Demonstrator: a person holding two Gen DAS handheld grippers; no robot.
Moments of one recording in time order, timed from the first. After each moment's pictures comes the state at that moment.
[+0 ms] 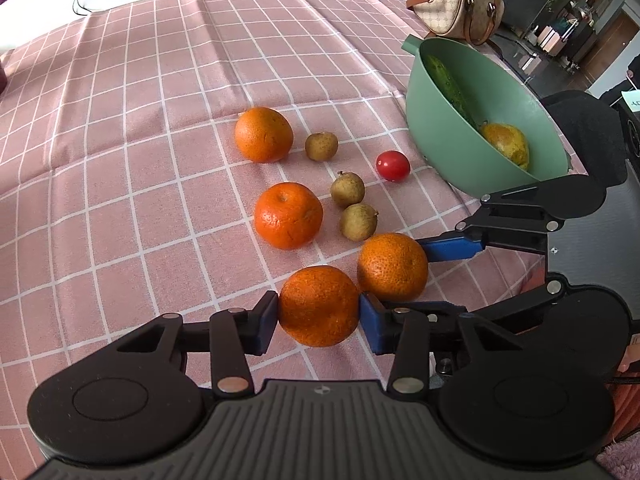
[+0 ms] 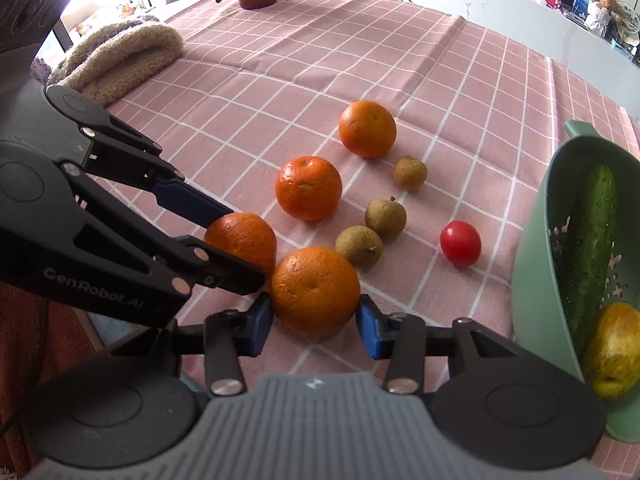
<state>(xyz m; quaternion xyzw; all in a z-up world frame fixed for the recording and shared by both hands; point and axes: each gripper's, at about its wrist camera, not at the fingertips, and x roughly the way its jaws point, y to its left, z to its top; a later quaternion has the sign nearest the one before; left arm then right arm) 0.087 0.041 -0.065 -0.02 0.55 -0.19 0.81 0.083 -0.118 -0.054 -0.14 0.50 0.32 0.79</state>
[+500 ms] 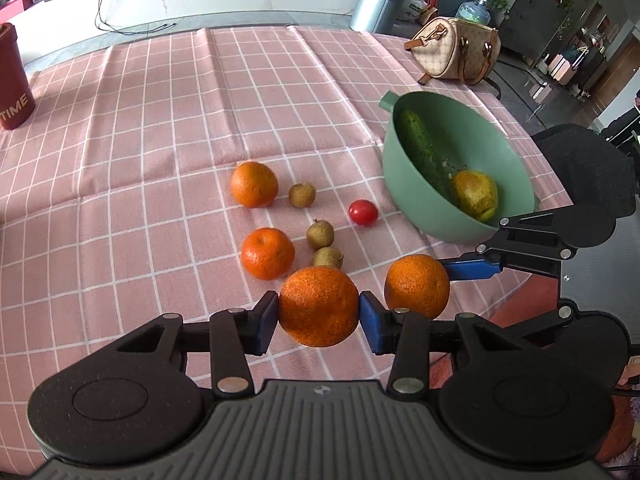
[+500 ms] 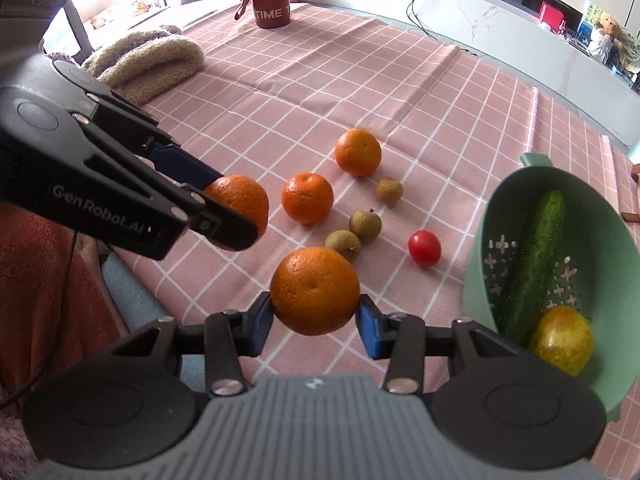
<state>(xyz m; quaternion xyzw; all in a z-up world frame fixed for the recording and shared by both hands) 0.077 0.023 -0.006 -0.04 0.52 -0.17 0.84 0.064 -0.147 -0.006 -0.17 0.48 0.33 0.80</state>
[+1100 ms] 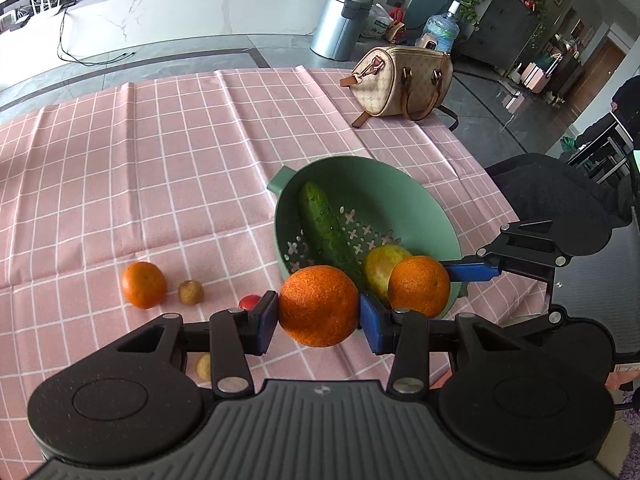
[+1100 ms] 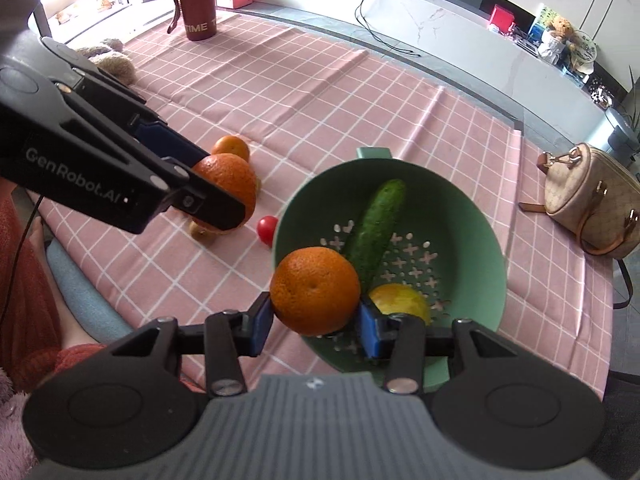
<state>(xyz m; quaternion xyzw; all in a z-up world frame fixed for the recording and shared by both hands) 0.133 -0.074 0.027 -0.04 0.50 -0.20 0.84 0.105 -0.245 0.037 -0.20 0.47 0.27 0.82</state>
